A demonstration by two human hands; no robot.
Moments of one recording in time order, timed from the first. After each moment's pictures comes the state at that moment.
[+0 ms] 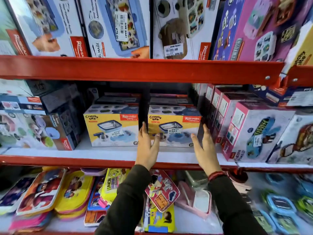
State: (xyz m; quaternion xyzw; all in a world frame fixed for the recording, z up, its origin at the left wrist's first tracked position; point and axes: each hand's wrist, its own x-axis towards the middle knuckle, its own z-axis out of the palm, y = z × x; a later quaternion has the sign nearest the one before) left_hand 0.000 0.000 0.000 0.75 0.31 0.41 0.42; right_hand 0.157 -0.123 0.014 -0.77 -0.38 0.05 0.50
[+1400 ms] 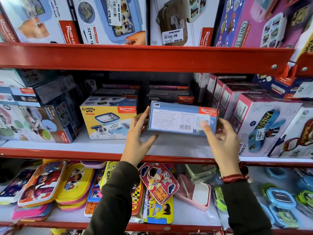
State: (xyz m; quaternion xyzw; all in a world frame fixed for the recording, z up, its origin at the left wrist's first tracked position) left_hand -0.033 0.003 0.015 0.78 0.23 0.45 0.36; right_hand 0.157 -0.160 0.035 -0.69 -0.32 0.01 0.65
